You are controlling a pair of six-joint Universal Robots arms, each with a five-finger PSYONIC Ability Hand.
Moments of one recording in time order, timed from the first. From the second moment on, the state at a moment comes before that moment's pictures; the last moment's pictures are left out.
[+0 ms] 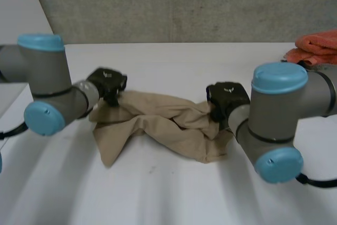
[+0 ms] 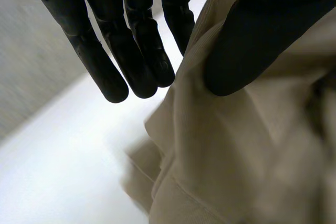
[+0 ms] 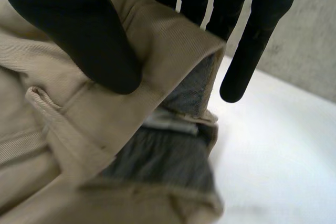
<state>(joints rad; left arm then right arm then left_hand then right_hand) 4.37 -2.33 -0.95 2.91 -1.39 3.57 2.13 -0.96 1.28 -0.02 1.65 3.06 1.16 1.17 1.17 1.17 0.98 1.12 1.17 1.16 1.17 0.98</state>
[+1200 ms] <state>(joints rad) 4.34 -2.14 -1.36 3.02 -1.35 3.64 1.99 -0.87 1.21 0.06 1.45 2.69 0.69 0.74 0.75 0.74 0.57 0.54 0.54 0.56 0.56 0.37</state>
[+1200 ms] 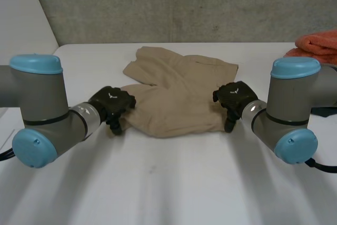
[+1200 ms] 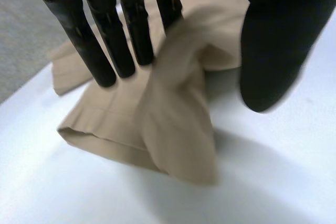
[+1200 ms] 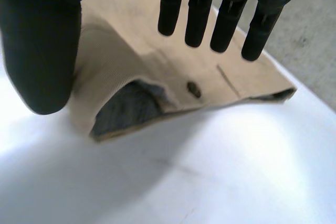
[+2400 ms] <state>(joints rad) 4.34 -2.18 -1.29 3.02 -1.47 3.58 2.03 -1.03 1.62 -0.39 1.50 2.79 1.18 1.19 1.19 1.19 0.98 1.10 1.16 1.18 1.19 0.99</state>
